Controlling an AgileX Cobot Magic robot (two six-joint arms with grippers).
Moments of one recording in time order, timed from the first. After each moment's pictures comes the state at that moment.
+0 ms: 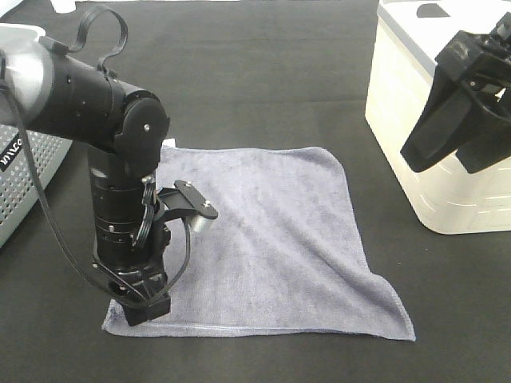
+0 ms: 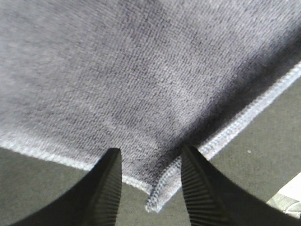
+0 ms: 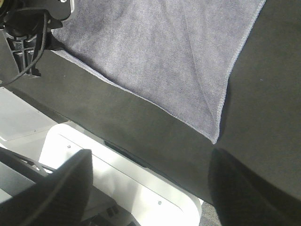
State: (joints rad) left arm -0.62 2.05 -1.20 0.00 0.99 0.37; right arm 0.26 1.32 -1.14 0.35 1.21 -0.15
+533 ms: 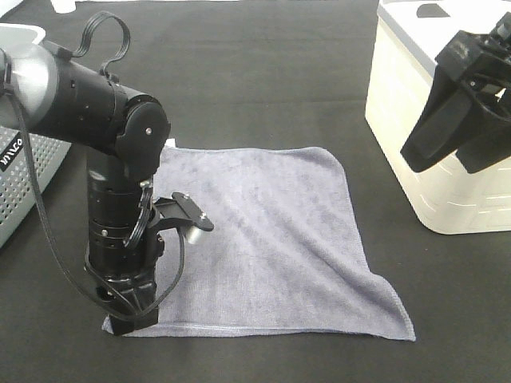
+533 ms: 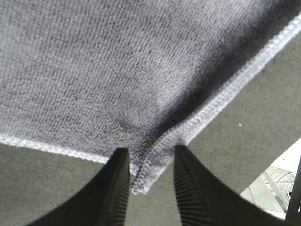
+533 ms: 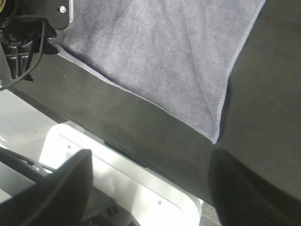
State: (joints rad) left arm -0.62 2.07 -1.20 -0.01 1.07 0.41; right arm 0.26 1.32 -1.14 0.35 1.21 -0.15
